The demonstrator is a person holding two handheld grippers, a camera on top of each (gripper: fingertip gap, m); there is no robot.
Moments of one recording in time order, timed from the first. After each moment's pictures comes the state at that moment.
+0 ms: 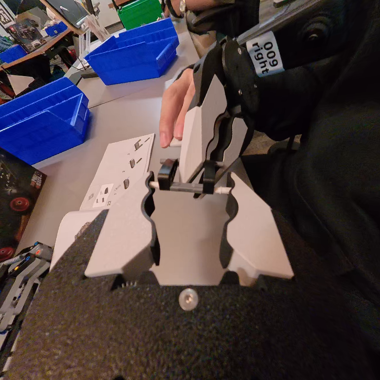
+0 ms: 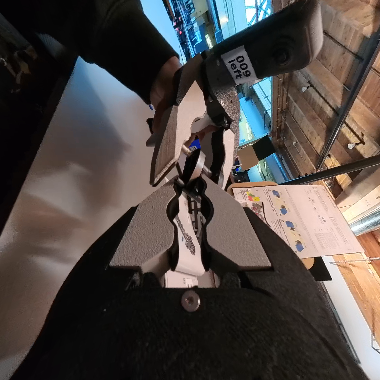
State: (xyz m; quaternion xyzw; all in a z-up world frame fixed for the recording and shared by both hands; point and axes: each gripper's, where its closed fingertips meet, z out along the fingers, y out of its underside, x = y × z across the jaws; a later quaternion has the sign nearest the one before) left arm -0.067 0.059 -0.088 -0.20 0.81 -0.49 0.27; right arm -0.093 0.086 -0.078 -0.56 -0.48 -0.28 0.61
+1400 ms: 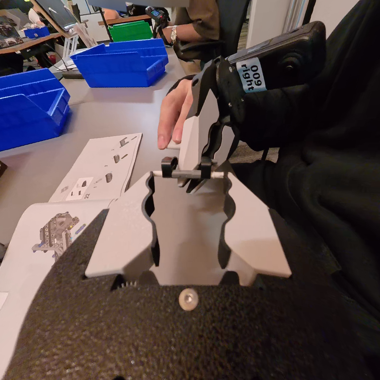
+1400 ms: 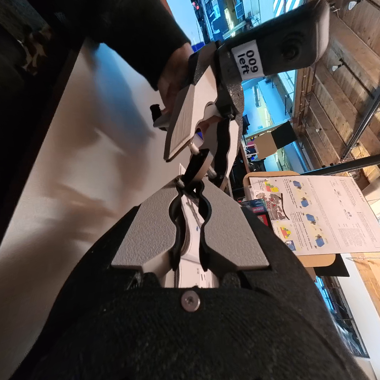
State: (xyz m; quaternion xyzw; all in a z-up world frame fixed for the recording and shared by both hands) left arm -0.073 0.072 -0.100 -0.21 0.78 -0.55 0.21; right arm -0.084 0.094 -0.105 -0.60 -0.48 -0.27 0.58
